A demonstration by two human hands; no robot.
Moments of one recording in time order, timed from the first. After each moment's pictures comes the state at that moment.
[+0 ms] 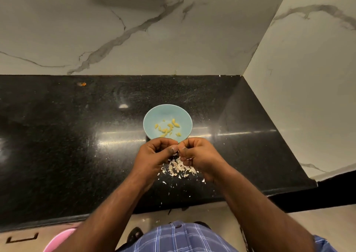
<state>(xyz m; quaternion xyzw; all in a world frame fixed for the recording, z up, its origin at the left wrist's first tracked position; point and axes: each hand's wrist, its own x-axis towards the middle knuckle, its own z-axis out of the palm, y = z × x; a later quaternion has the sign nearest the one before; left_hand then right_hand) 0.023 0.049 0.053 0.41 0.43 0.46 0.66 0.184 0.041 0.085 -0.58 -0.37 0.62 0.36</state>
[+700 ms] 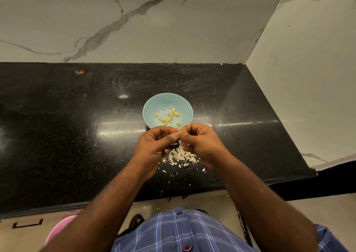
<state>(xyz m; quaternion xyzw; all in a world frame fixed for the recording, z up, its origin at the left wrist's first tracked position) 0.025 0.048 0.056 0.36 0.43 0.44 0.71 0.188 0.038 0.081 -0.57 -0.41 0.59 0.40</state>
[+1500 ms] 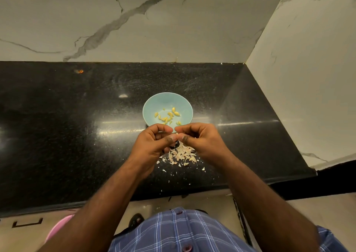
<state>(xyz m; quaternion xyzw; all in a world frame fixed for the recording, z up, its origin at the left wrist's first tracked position) 0.020 0.049 0.061 0.35 0.42 0.43 0.71 0.196 0.036 0.078 -0.55 -0.53 0.51 0.41</state>
